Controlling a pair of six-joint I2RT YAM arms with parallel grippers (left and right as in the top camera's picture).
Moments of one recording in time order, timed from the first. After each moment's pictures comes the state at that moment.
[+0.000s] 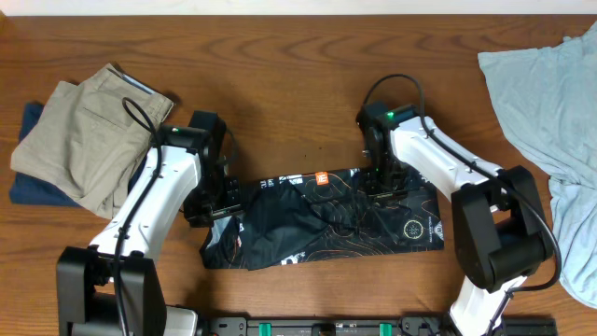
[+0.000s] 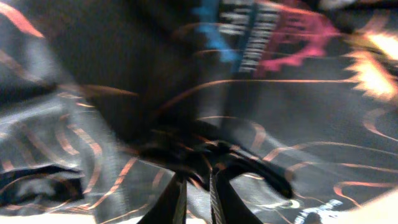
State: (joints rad) left arm -0.17 1.58 1.09 -1.24 0.18 -0.38; right arm 0.41 1.94 1.30 -1.16 -0.02 0.26
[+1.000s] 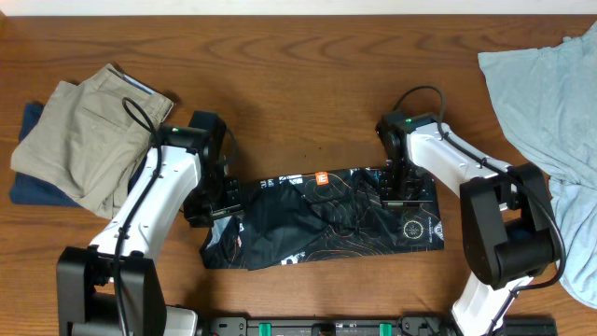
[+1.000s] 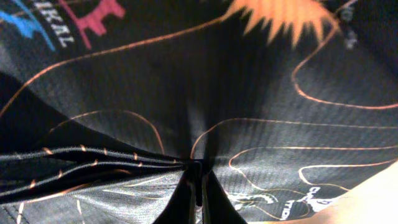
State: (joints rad) left arm -0.17 1.58 1.09 -1.24 0.18 -0.38; right arm 0.32 1.93 1.18 -1.13 -0.02 0.38
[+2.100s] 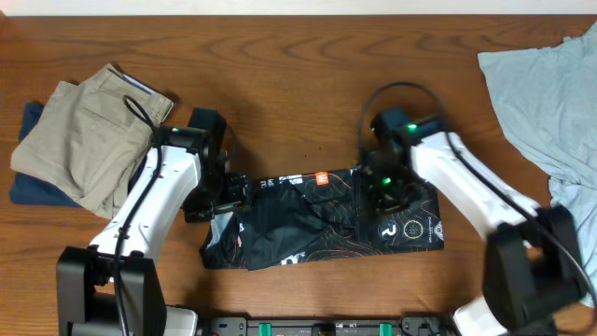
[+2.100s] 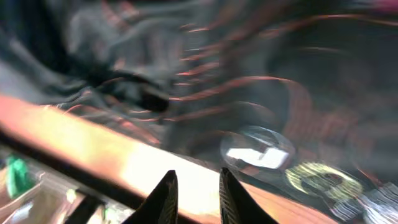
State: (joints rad) left arm -0.17 1.58 1.09 -1.18 0.17 -0.34; right arm 0.39 1.72 1.18 -1.16 -0.27 0.06
